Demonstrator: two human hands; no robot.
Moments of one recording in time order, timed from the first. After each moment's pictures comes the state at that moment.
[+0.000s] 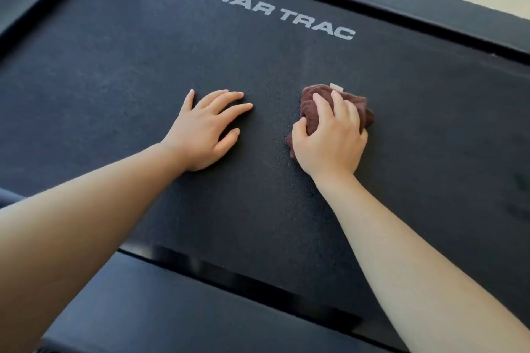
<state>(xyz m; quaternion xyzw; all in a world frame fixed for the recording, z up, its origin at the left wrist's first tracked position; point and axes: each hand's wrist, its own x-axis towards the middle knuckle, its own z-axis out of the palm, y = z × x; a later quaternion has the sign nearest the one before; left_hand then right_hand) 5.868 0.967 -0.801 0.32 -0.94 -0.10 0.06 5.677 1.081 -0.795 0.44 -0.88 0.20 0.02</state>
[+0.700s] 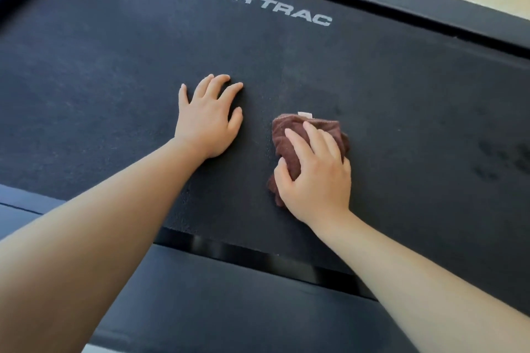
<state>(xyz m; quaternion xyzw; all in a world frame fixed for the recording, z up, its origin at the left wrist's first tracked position) 5.844 0.999 -0.810 0.42 -0.90 -0.09 0.09 5.729 1.178 -0.790 0.51 -0.84 0.18 -0.02</state>
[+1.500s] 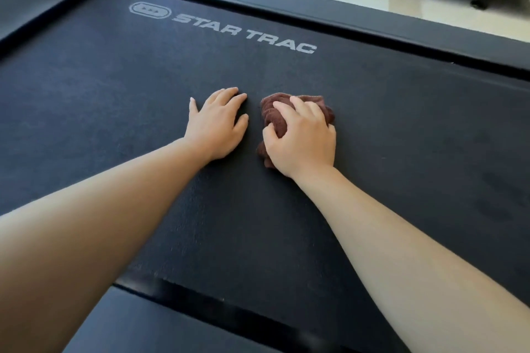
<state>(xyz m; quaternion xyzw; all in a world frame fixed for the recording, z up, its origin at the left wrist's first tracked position) 5.771 0.995 -0.810 0.45 -0.88 -0.11 0.09 5.640 1.100 -0.801 0.54 -0.80 0.24 0.00</state>
